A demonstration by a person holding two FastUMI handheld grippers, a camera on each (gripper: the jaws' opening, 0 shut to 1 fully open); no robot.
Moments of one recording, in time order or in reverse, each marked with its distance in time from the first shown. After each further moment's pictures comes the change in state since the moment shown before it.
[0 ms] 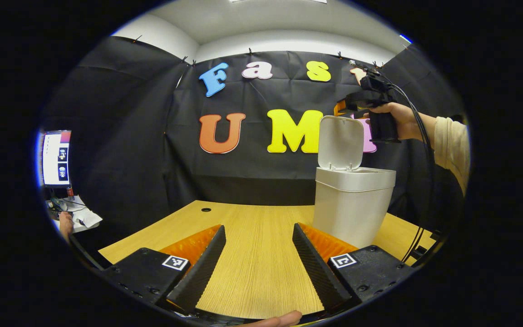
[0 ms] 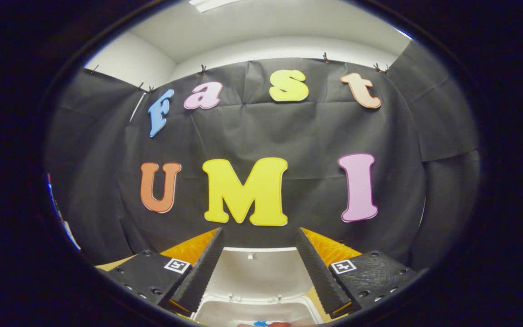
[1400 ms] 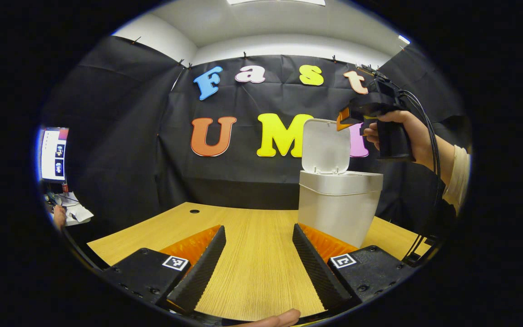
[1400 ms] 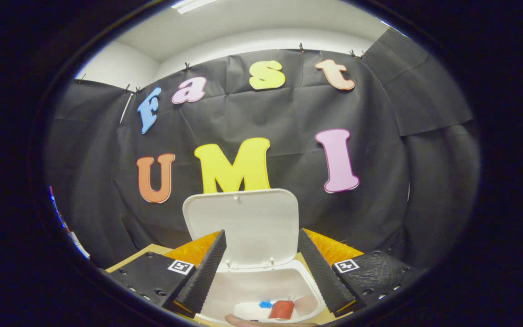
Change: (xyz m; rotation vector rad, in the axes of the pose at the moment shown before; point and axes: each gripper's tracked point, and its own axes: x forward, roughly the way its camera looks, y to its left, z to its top) left arm 0.000 -0.051 -0.001 -0.029 -0.039 -0.048; right arm -0.072 -0.024 -0.034 0.080 0.017 -0.089
